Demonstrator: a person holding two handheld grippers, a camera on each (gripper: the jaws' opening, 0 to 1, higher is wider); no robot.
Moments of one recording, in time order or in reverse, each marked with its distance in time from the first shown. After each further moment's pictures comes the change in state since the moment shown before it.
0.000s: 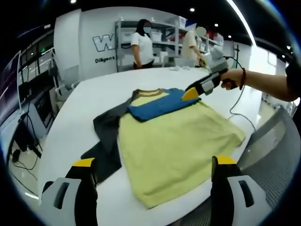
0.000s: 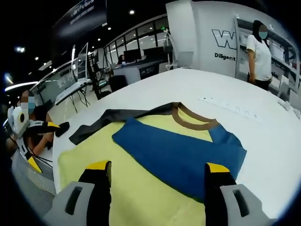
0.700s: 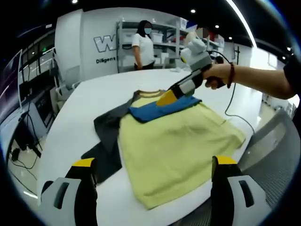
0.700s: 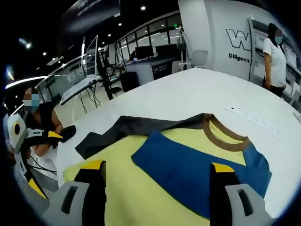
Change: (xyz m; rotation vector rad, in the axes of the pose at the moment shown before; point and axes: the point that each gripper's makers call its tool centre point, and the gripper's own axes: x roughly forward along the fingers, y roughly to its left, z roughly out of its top) left arm 0.000 0.001 0.001 -0.012 -0.011 0.002; right arm 0.051 0.062 0.040 -0.046 0.010 0.099
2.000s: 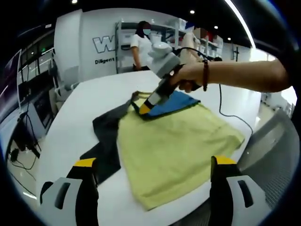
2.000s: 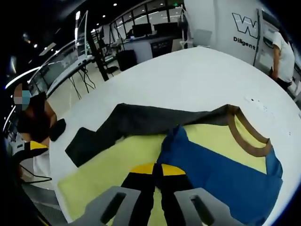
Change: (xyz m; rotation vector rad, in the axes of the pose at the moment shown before) left arm 0.000 -0.002 0.001 0.002 -0.006 -0.012; right arm 0.078 0.031 -0.002 -0.021 0.225 -0.006
